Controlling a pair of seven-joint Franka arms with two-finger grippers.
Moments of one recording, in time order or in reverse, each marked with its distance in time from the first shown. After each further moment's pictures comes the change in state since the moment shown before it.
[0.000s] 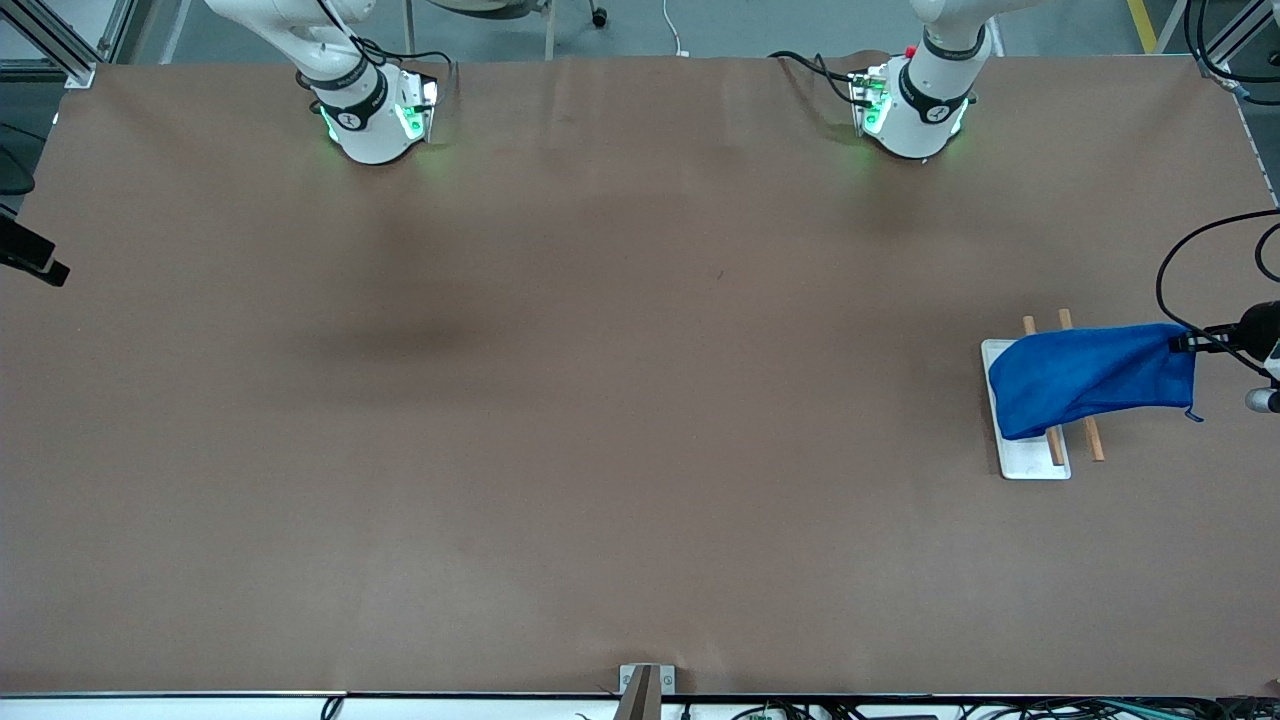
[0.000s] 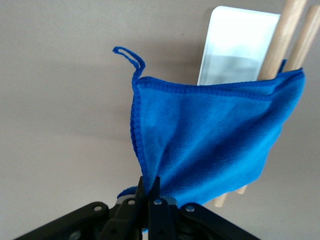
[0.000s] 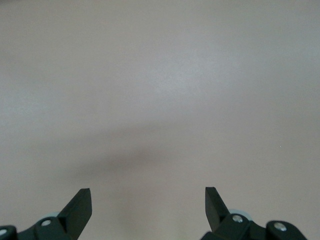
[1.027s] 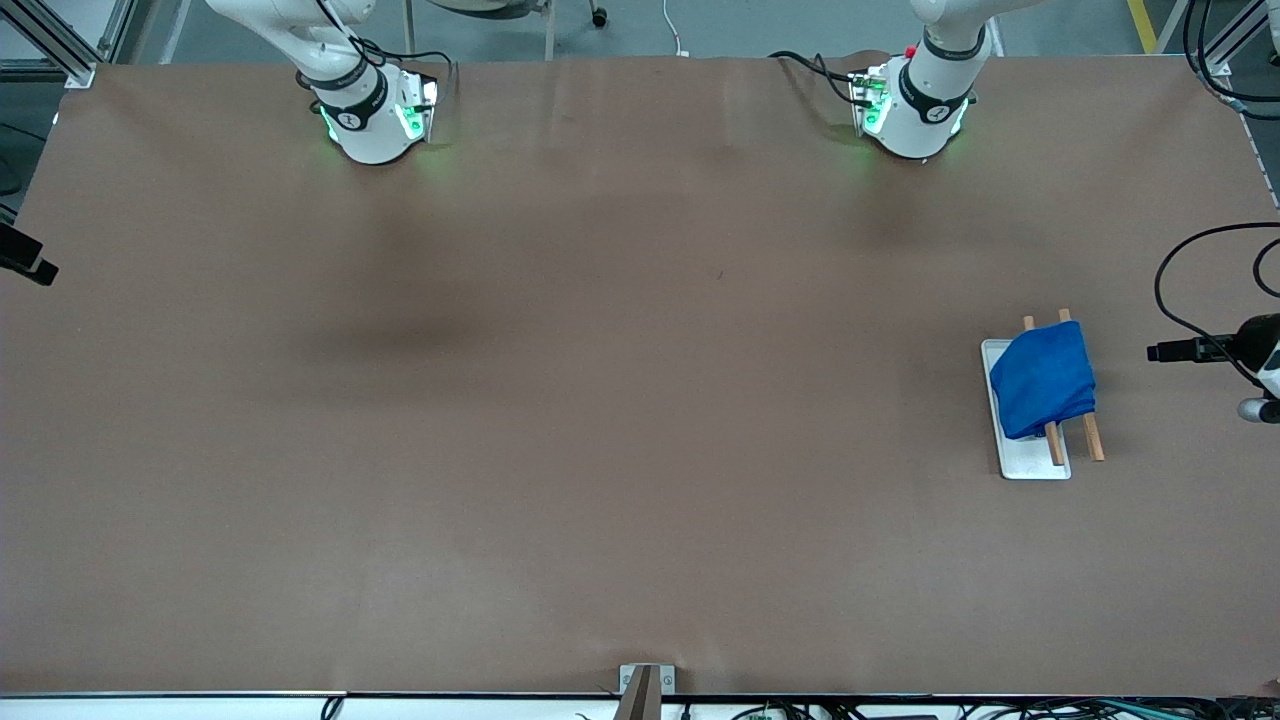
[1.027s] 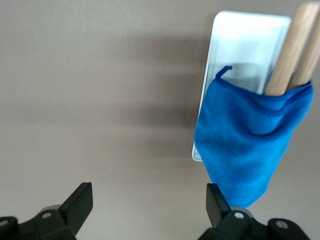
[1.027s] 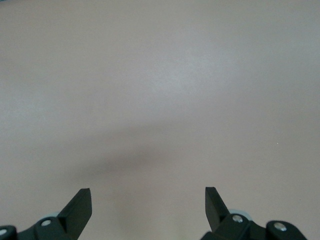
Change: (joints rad) left arm -0.003 0.056 -0.007 0.088 0.004 -0.023 0.045; right arm -0.017 0.000 -0.004 0.000 0.000 -0.001 0.002
